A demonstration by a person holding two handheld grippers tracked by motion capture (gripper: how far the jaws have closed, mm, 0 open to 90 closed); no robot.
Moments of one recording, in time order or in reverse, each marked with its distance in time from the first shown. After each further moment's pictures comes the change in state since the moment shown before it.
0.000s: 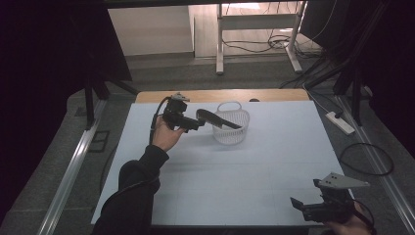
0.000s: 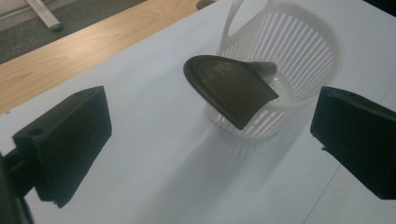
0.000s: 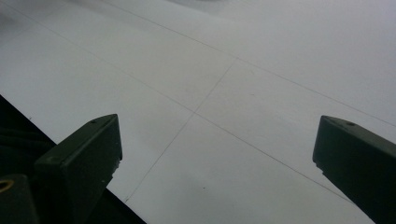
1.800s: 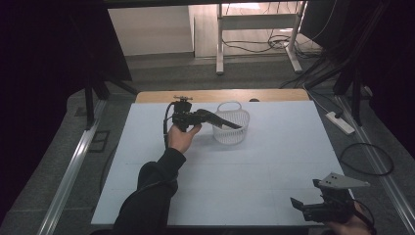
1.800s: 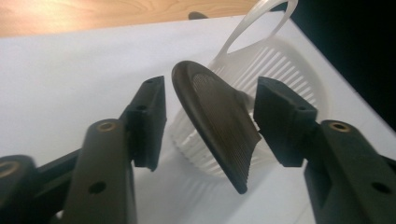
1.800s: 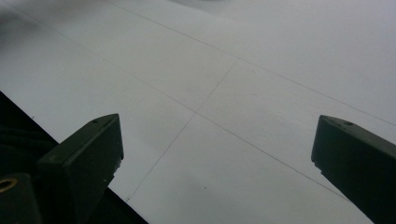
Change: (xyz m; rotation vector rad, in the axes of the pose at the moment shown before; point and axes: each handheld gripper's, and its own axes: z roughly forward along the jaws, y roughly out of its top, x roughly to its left) left arm -0.002 -0.004 0.040 -0.065 -0.107 -0.310; right arm 0.000 0.000 0.000 -0.001 0.009 -0.002
